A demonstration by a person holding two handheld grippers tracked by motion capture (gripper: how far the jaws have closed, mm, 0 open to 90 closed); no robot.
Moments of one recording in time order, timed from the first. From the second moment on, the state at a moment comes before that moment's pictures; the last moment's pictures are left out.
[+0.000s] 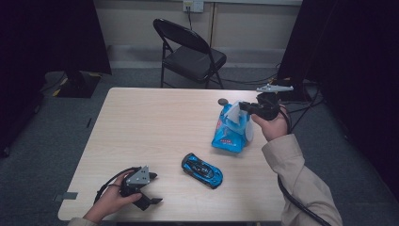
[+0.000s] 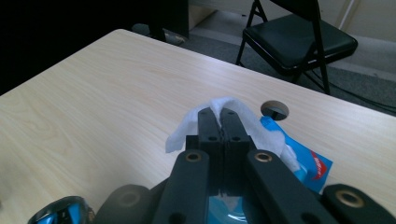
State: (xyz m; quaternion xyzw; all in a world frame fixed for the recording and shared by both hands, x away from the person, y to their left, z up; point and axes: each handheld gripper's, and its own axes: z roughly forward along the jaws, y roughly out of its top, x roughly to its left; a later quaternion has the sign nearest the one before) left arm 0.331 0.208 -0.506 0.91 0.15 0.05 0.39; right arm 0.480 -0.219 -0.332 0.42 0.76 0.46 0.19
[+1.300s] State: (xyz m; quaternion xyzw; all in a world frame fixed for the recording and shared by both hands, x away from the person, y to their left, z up) left arm 0.331 0.208 -0.506 0.91 0.15 0.05 0.39; right arm 0.379 -0.059 -0.408 0.23 0.83 0.51 0.03
